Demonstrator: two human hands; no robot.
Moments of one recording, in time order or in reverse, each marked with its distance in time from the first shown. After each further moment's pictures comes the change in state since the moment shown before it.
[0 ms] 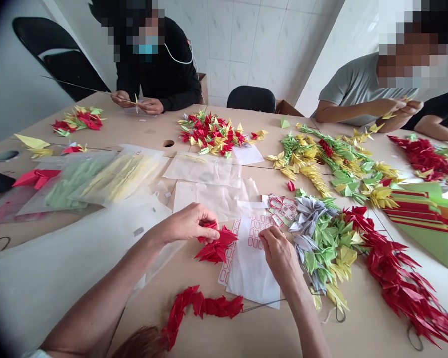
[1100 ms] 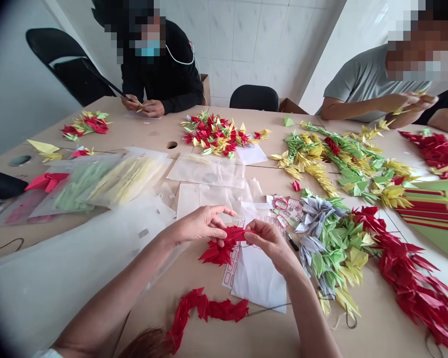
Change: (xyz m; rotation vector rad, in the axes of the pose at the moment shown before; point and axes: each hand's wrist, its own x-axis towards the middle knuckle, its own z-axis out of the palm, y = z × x) left_hand 0.012 -0.012 0.014 -0.474 -0.065 -0.065; right_hand 0.028 -0.027 0.001 1.117 -0.312 0.201
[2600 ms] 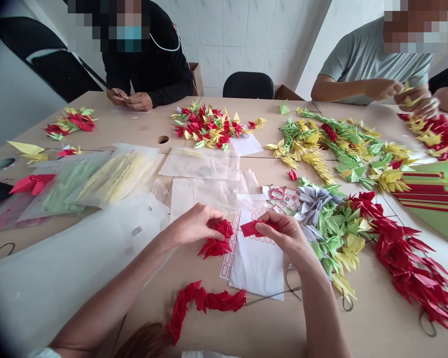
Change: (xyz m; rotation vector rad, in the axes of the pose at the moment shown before) left_hand 0.004 -0.002 0.011 0.553 0.093 0.148; right_hand -0.020 -0.018 -0.020 -0.119 0.162 -0.012
